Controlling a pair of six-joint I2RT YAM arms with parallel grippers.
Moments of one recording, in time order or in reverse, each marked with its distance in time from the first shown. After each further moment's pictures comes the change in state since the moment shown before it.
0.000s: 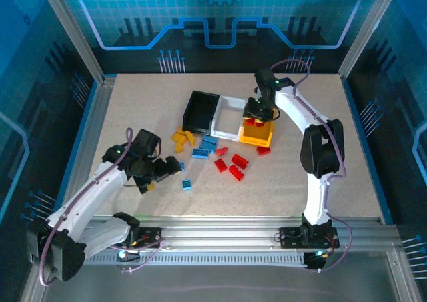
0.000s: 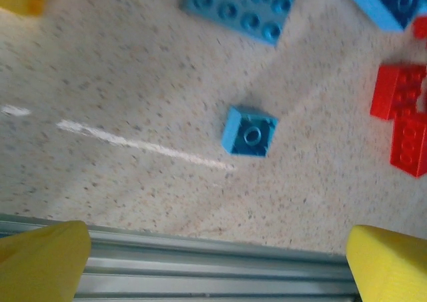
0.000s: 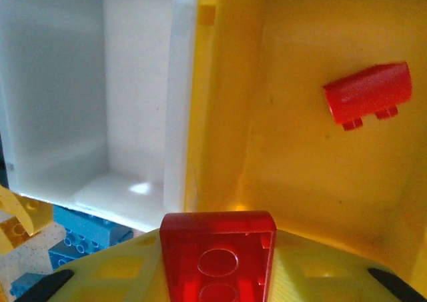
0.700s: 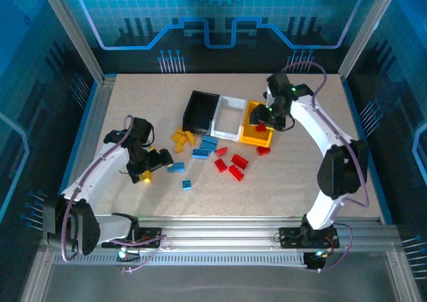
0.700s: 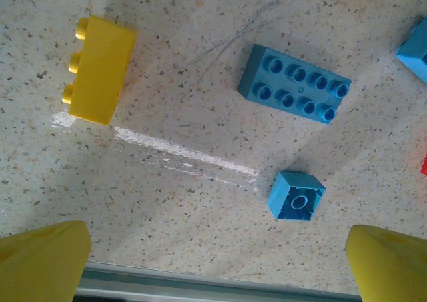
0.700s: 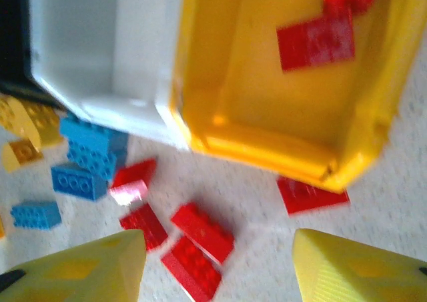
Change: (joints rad) left arm 0.169 0.193 0.069 -0.010 -0.028 0.222; right arm -0.014 -0.333 -0.274 -0.057 -0.013 -0.078
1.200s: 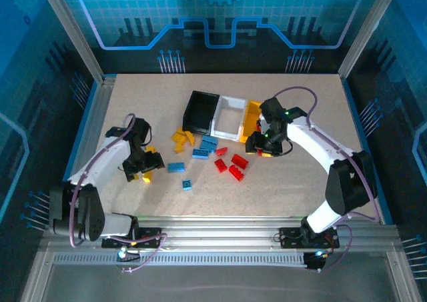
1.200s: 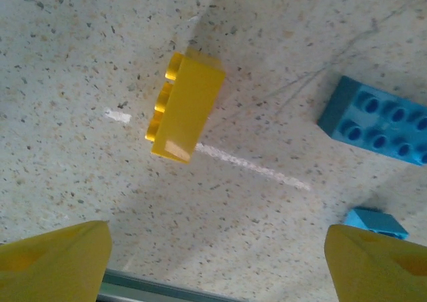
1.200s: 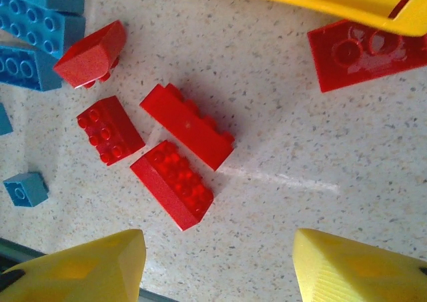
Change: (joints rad) left arm 0.069 0.115 0.001 -0.016 -0.111 0.099; right arm 0.106 -0.144 -0.305 0.048 -0.050 0.027
